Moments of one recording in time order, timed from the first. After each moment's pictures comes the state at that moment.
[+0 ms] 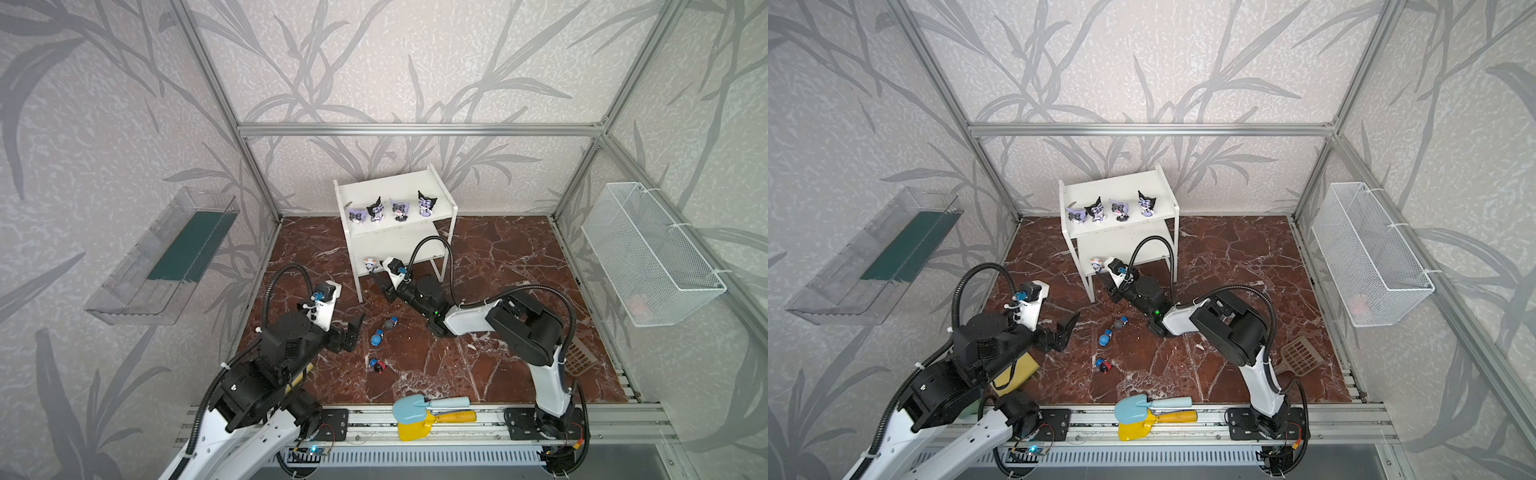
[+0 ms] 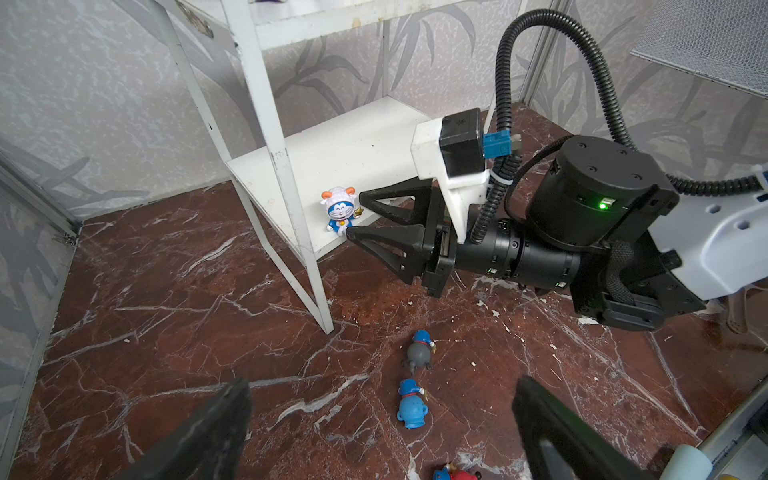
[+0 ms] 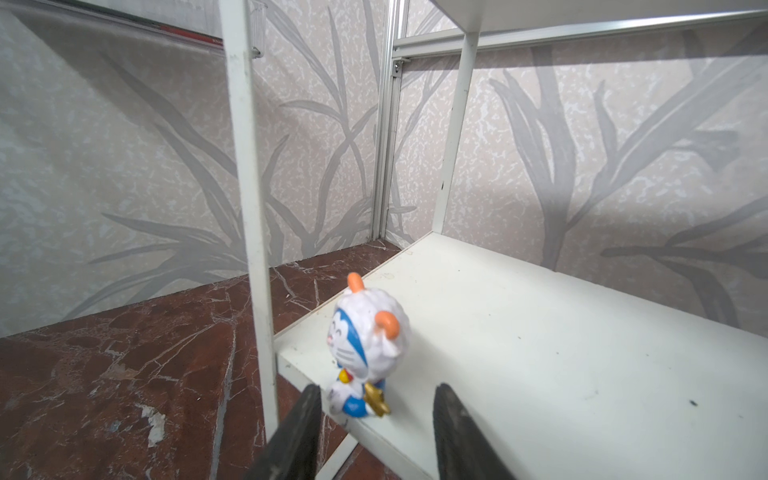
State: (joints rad) left arm -0.63 0.47 0.81 -0.74 -0.17 -0.10; right arm 0.87 2.06 1.05 1.09 0.00 -0.06
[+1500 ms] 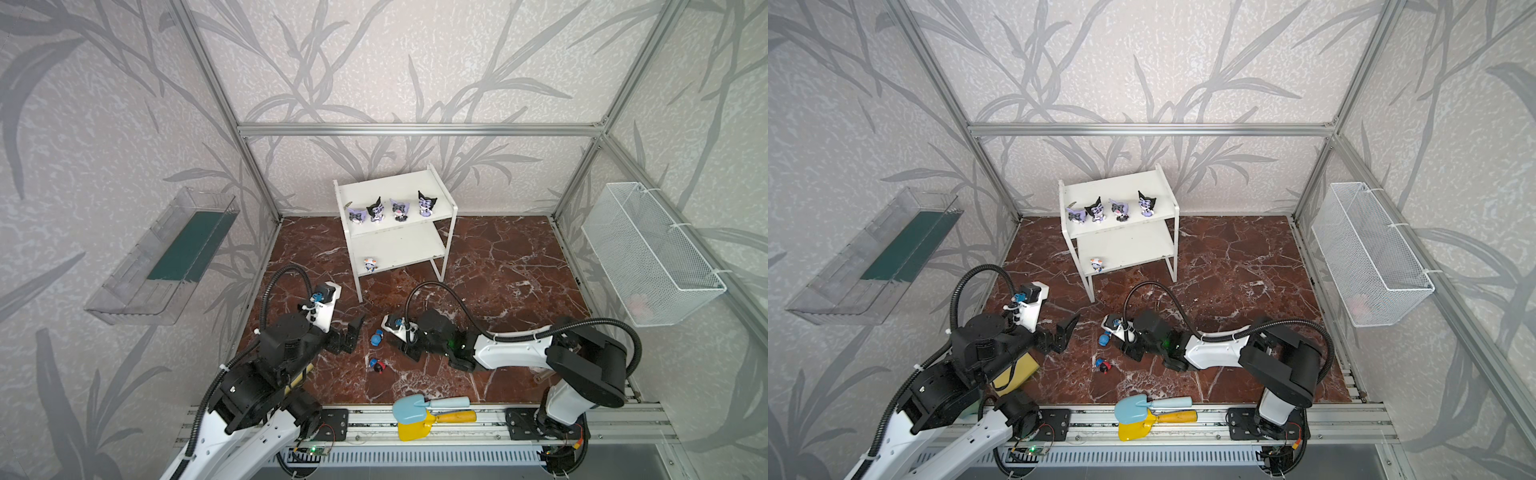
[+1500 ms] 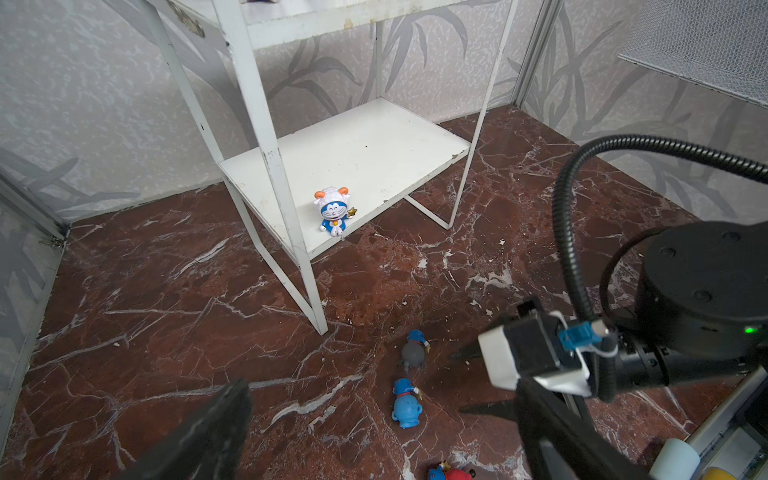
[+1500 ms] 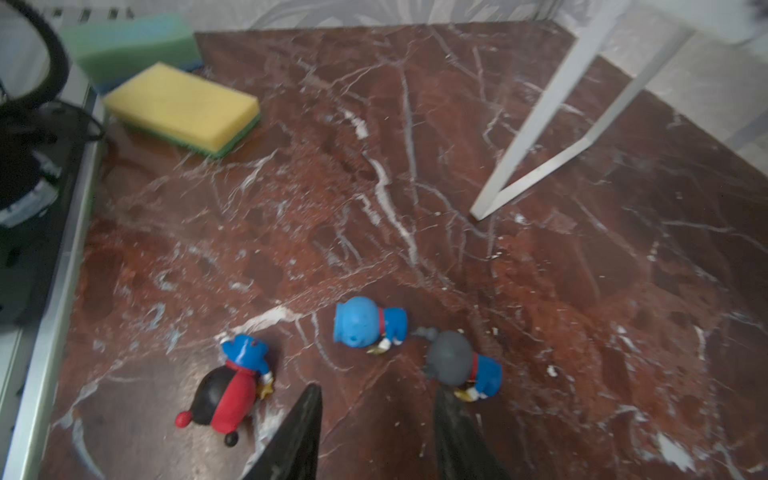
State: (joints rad) left arm -0.62 0.46 0.80 -0.73 -0.14 -0.10; right arm 1.08 1.68 0.73 0.40 -0.08 -0.21
